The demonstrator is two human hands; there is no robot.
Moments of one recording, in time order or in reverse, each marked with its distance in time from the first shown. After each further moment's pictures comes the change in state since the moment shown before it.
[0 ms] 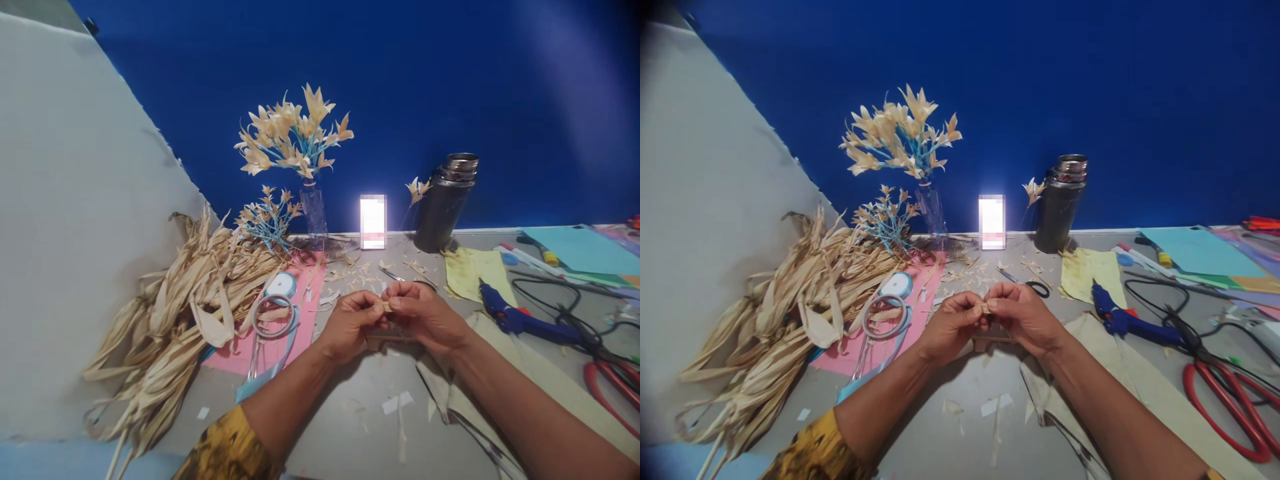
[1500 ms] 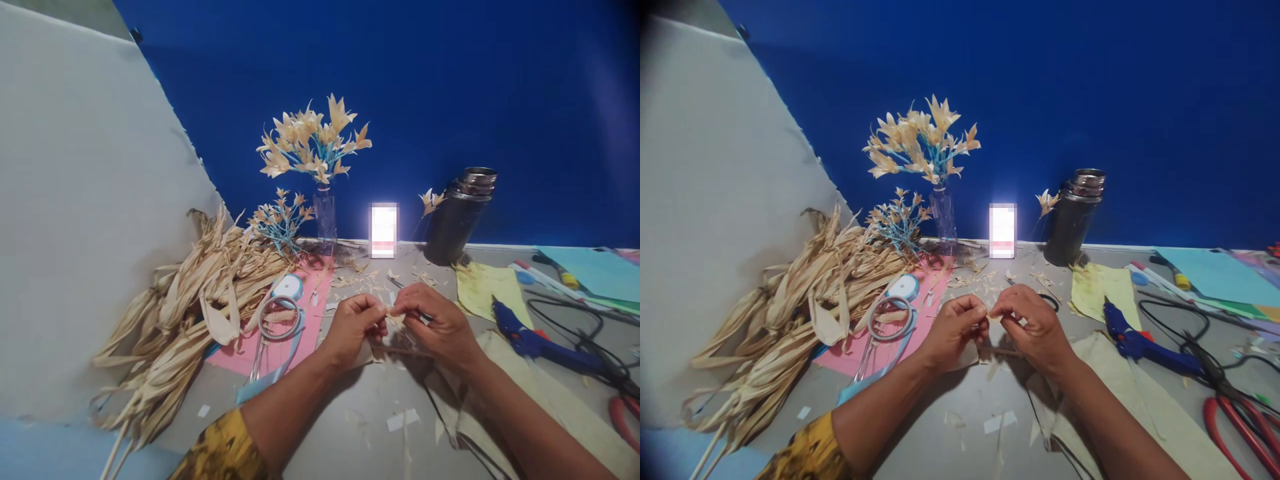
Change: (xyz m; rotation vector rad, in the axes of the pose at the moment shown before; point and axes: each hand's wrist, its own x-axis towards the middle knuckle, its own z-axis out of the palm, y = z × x) left_hand 0.000 0.005 -0.003 0.094 0.135 0.026; right_hand -0.001 -0.007 -0.002 -1.015 0.160 -0.788
